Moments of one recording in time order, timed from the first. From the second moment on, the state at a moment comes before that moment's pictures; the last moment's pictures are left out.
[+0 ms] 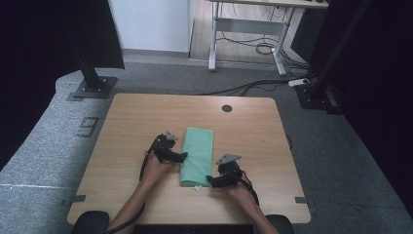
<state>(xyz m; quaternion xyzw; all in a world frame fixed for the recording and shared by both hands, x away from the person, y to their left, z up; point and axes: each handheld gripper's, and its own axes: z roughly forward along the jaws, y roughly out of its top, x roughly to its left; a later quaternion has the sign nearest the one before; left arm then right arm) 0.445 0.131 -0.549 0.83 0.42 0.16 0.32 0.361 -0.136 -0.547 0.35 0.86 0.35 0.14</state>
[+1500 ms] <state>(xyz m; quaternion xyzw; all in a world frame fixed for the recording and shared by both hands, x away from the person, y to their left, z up) 0.349 0.175 -0.526 0.84 0.38 0.16 0.35 0.349 -0.183 -0.530 0.37 0.84 0.36 0.16</state>
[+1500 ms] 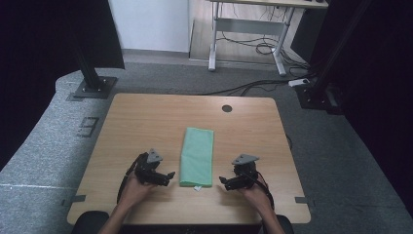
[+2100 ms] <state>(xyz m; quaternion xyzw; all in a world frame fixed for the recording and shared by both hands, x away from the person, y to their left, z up) 0.352 0.175 -0.549 0.85 0.39 0.15 0.32 0.358 -0.203 -0.553 0.39 0.84 0.35 0.16</state>
